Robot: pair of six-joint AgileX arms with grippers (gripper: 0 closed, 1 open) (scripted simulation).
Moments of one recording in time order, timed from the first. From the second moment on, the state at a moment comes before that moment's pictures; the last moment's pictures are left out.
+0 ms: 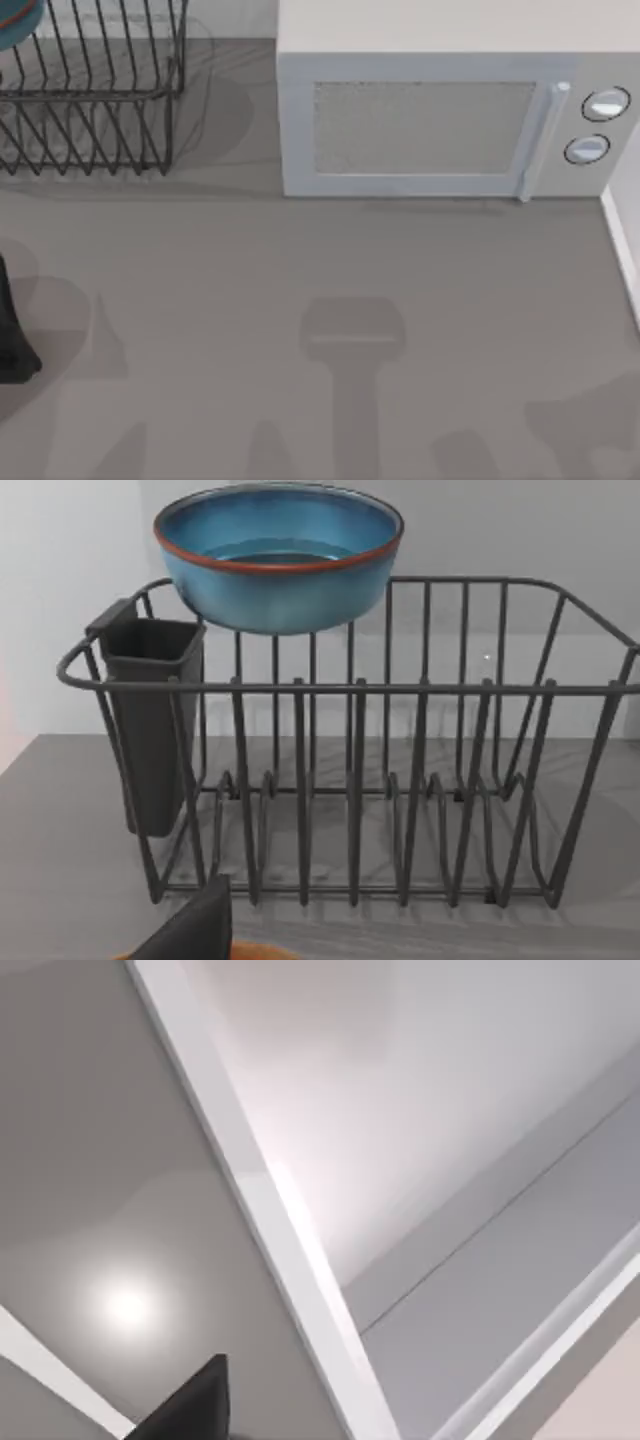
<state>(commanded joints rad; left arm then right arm) 0.00 0.00 0.00 0.00 0.00 0.00 -0.25 0.88 0.62 -0.65 -0.02 -1.42</state>
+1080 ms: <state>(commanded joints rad) 0.00 0.00 0.00 0.00 0.00 0.00 -0.39 1.42 0.90 -1.06 0.00 -2.19</state>
